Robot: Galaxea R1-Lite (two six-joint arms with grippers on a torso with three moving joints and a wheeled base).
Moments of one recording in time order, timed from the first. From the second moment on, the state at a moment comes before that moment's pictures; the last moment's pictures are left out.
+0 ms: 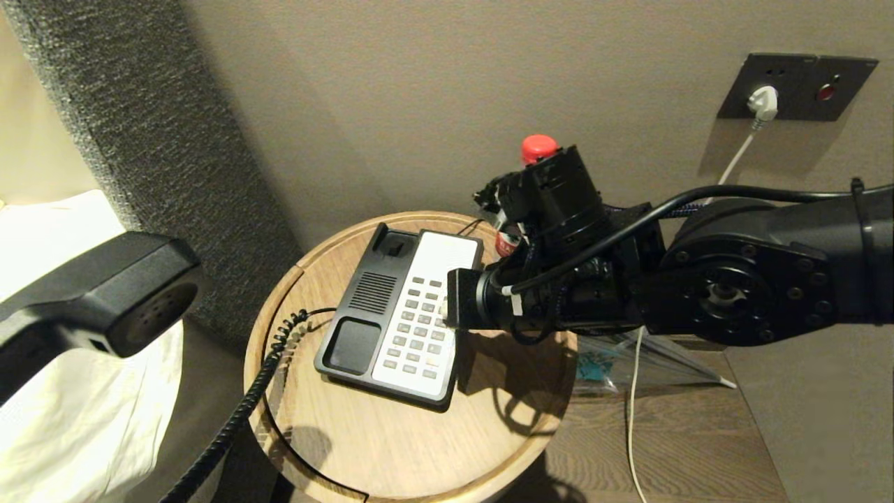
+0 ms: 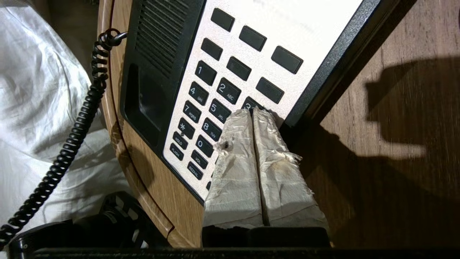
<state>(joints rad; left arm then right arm) -0.61 0.51 -0.78 0.27 -0.22 -1.04 0.84 1.91 -1.44 0.12 -0.01 0.56</state>
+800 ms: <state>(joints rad) -0.61 0.50 -0.76 0.27 -0.22 -1.04 0.85 1.91 -1.41 0.12 0.00 0.56</state>
